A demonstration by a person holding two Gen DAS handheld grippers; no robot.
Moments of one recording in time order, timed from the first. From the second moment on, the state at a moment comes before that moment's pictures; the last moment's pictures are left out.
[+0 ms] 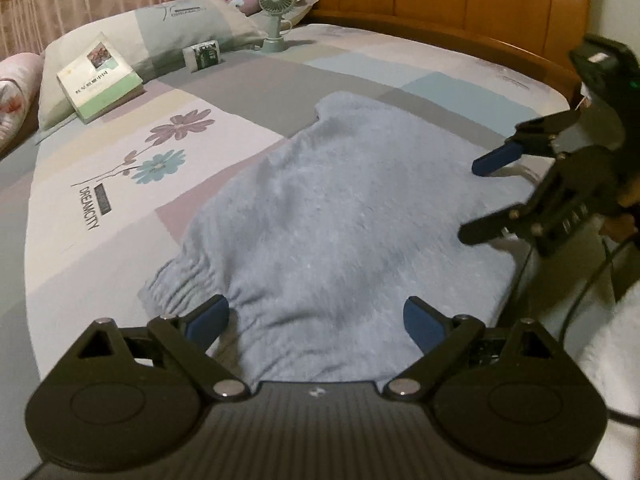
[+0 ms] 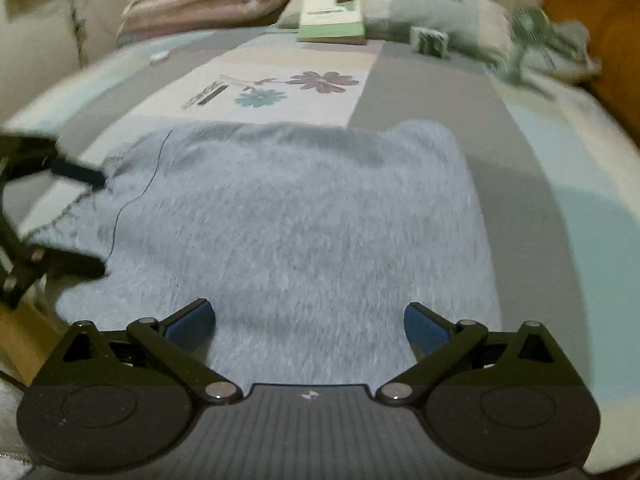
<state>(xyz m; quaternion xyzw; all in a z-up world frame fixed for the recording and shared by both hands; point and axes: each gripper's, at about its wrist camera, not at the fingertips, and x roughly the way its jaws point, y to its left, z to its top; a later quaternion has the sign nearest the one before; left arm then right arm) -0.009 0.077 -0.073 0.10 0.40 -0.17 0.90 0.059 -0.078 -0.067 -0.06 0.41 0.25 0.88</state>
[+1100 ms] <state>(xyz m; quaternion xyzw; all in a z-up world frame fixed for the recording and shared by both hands) -0.011 0.081 -0.049 0.01 0.38 -0.18 0.91 0.044 -0.114 -0.049 -0.04 0.39 0.23 0.89</state>
